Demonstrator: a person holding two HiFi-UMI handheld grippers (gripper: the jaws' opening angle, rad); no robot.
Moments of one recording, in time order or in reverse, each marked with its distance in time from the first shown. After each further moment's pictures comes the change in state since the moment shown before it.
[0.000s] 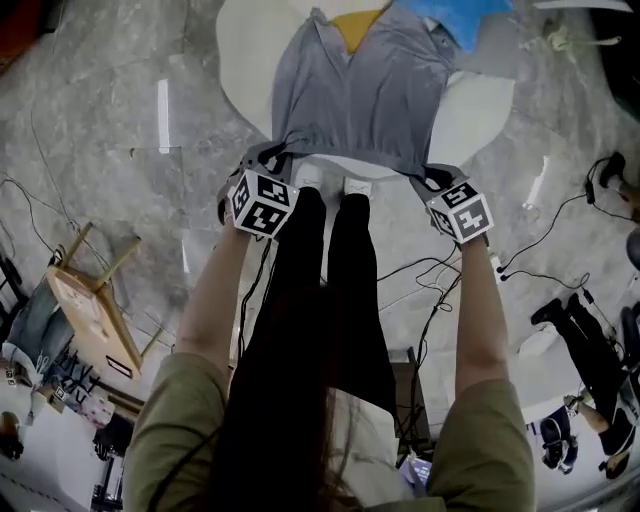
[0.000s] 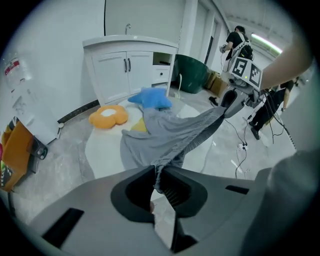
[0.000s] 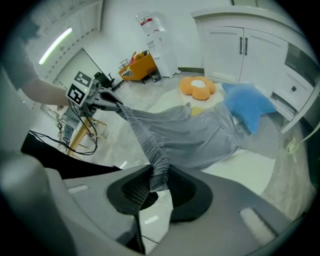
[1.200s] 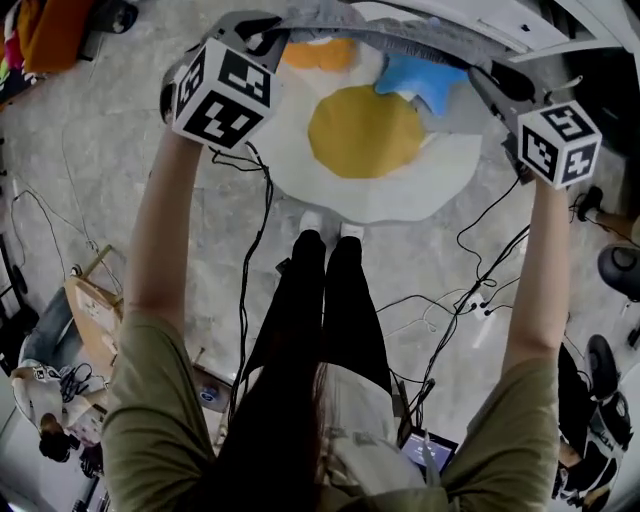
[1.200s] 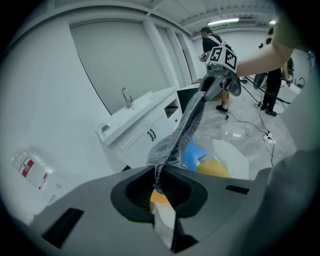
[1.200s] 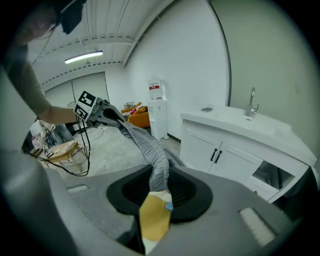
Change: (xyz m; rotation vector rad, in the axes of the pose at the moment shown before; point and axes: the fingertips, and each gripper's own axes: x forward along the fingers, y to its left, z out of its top) left arm -0.209 0.192 0.391 0.385 -0.304 0.272; right arm -0.299 -0.129 0.378 -0.215 -0.548 -0.170
